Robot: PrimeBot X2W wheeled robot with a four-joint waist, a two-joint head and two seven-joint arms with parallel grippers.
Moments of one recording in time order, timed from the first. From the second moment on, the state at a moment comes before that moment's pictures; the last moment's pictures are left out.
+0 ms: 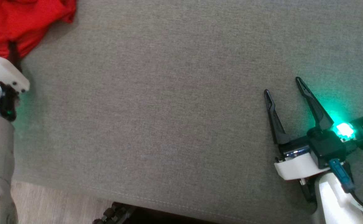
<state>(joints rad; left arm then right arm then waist) -0.95 0.32 0.00 1.10 -0.44 -0.12 0.16 -0.09 -0.05 0.10 -0.09 -0.27 0.13 -0.14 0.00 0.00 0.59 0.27</state>
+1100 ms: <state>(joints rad) -1.04 0.57 -0.37 0.92 -0.40 -0.13 0.21 -0.06 -0.05 0.08 0.24 -0.01 0.13 -0.25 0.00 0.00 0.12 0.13</state>
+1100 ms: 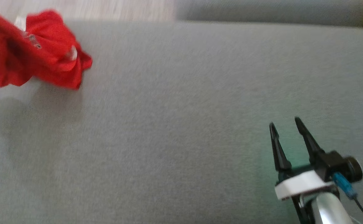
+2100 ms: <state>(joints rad) -0.72 0.21 -0.64 0.48 -0.69 -0.12 0.13 -0.06 -0.05 0.08 0.21 0.06 0.13 -0.25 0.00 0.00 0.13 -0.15</state>
